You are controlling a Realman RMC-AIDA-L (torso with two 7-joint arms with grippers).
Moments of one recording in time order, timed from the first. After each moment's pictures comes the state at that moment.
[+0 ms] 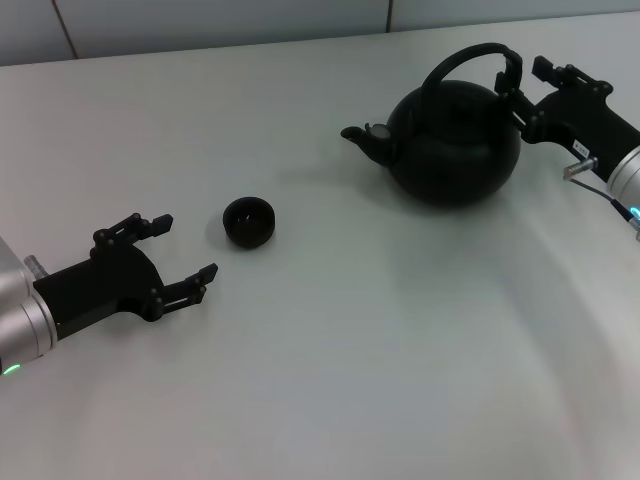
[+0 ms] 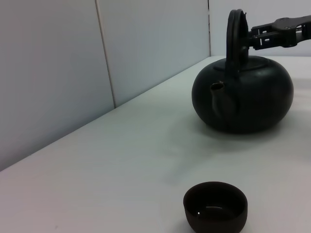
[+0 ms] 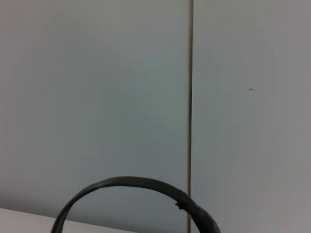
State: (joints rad) left arm -0.28 -2.02 1.57 0.64 1.17 0.94 -0.88; right arm 0.50 2.09 -0.63 -0.21 -1.17 -1.04 0.54
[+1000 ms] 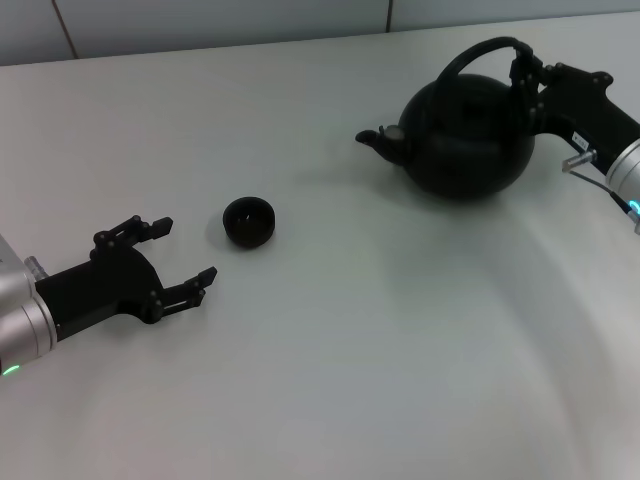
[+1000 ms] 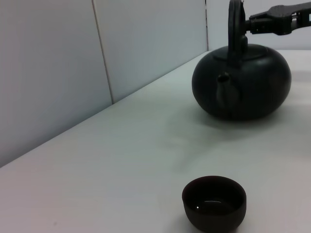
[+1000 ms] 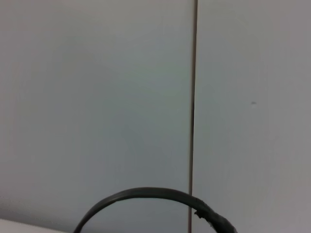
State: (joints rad) left arm -0.29 -2.02 1.57 0.64 1.19 0.93 -0.88; right arm 0.51 2.09 -0.62 -0.21 -1.16 -1.06 0.51
